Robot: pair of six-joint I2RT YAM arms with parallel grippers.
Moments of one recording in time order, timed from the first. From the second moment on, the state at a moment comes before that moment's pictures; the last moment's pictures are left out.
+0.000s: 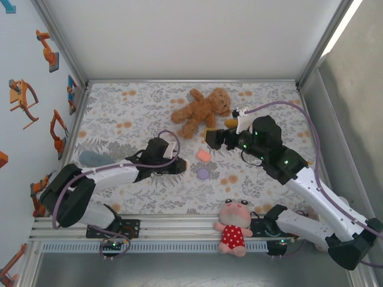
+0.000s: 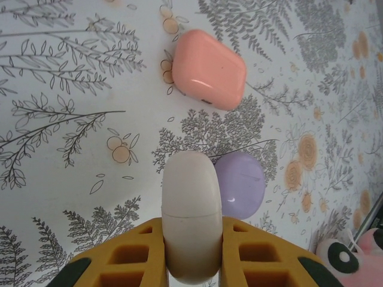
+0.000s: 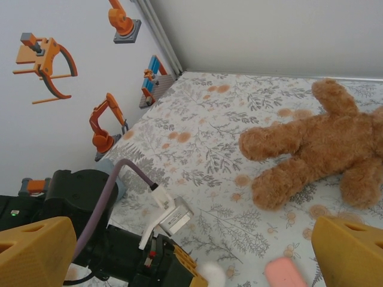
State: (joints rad) left arm -0.76 1.44 0.61 0.04 0.33 -0.63; right arm 0.68 0.94 0.98 -0.33 -0.17 0.37
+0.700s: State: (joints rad) left arm -0.76 1.54 0.67 -0.02 0.31 -0.66; right arm 0.65 0.92 0.99 -0.43 -0.14 0.30
